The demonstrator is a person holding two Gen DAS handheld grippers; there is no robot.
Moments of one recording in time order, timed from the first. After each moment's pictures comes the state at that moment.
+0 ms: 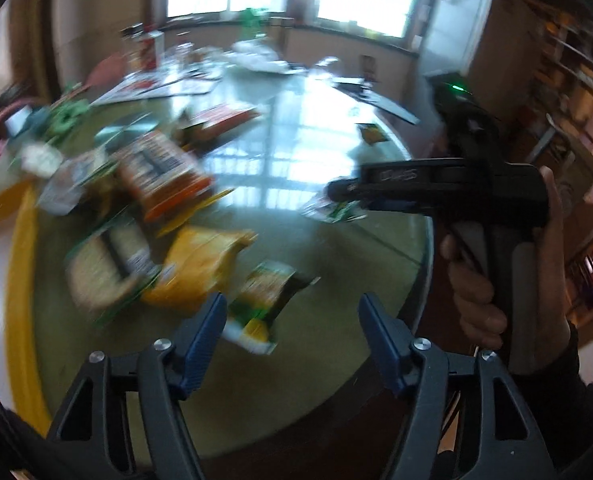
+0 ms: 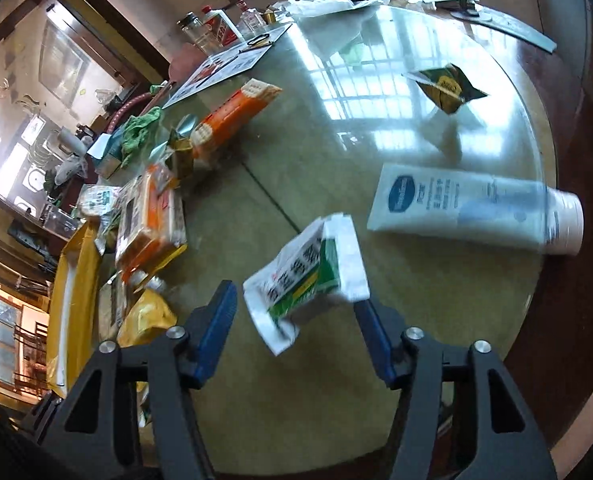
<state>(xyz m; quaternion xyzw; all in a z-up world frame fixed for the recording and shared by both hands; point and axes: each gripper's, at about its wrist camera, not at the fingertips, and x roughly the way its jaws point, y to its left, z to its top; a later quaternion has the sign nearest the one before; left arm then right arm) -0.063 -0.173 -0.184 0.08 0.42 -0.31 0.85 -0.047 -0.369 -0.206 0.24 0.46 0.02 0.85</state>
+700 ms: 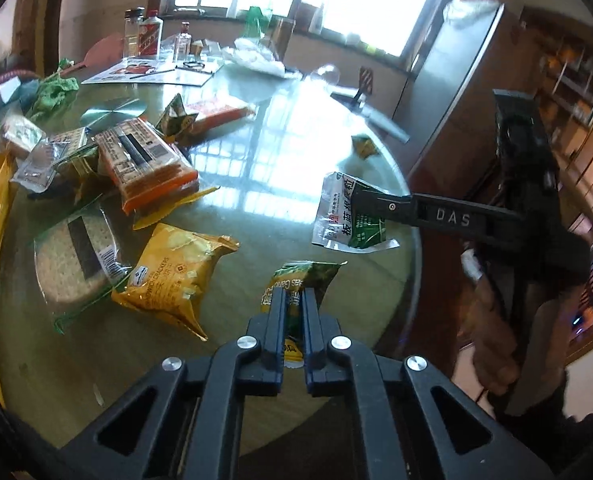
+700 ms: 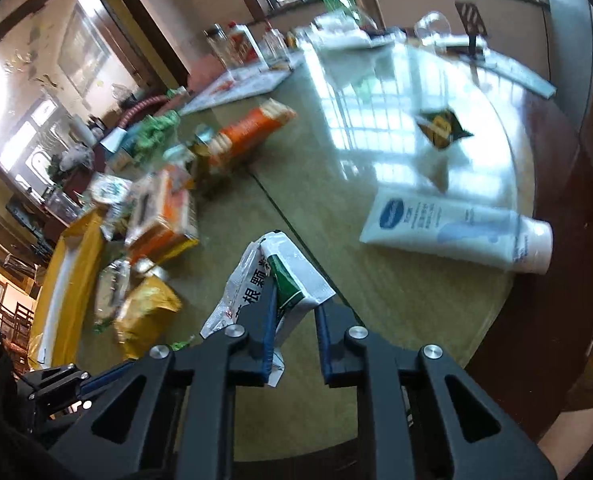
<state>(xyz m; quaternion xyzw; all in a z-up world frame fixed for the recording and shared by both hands) -0.062 -0.157 -0.189 -0.01 0.42 -0.33 0.84 -0.075 -0.360 -0.184 0.19 0.41 0.02 0.89</state>
